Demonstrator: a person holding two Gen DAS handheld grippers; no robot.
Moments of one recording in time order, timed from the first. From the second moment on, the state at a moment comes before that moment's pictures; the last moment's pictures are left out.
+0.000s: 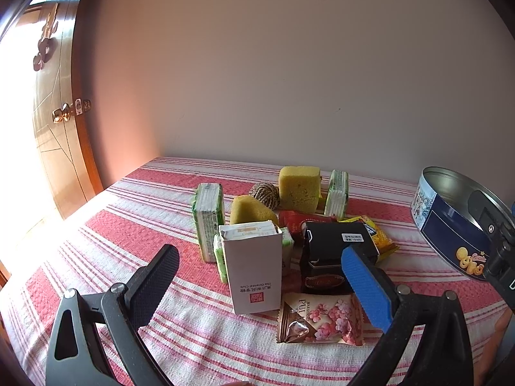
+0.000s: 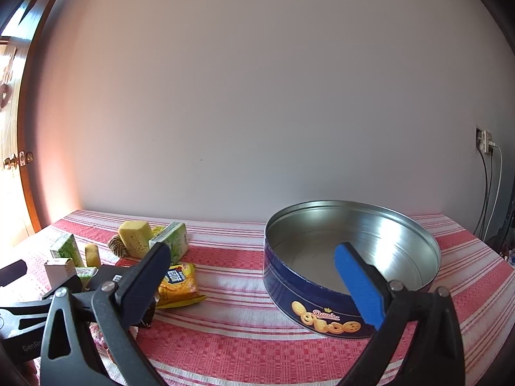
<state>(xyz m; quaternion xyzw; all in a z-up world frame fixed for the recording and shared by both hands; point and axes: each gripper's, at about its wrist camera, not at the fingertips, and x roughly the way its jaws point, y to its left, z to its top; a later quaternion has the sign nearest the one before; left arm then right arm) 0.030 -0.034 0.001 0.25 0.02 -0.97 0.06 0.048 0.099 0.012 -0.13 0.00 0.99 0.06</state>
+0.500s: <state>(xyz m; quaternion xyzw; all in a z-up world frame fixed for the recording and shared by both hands) 0.052 -0.091 -0.006 0.27 0.03 -0.96 0.08 0.041 0.076 0.007 -0.18 -0.01 0.98 -0.02</state>
